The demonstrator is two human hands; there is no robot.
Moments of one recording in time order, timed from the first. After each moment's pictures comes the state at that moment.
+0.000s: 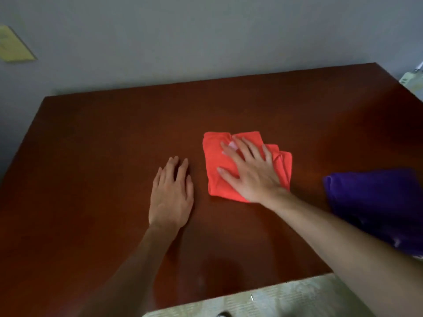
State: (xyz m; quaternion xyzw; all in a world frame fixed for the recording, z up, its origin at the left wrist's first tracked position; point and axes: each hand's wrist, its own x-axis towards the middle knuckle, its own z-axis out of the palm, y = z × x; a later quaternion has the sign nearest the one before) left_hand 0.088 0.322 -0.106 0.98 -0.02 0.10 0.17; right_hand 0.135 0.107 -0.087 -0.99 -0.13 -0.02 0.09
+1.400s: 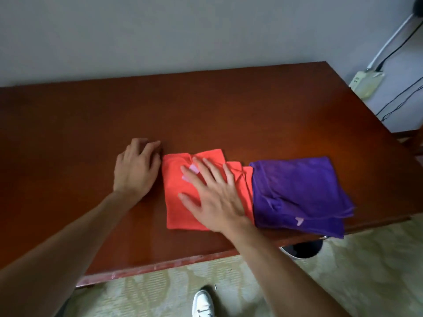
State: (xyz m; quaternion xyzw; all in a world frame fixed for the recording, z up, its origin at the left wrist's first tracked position) left_hand 0.098 0.232 -0.070 0.99 0.01 0.09 0.14; right_hand 0.044 0.023 -0.099 -0.96 -0.20 -0.08 0.17
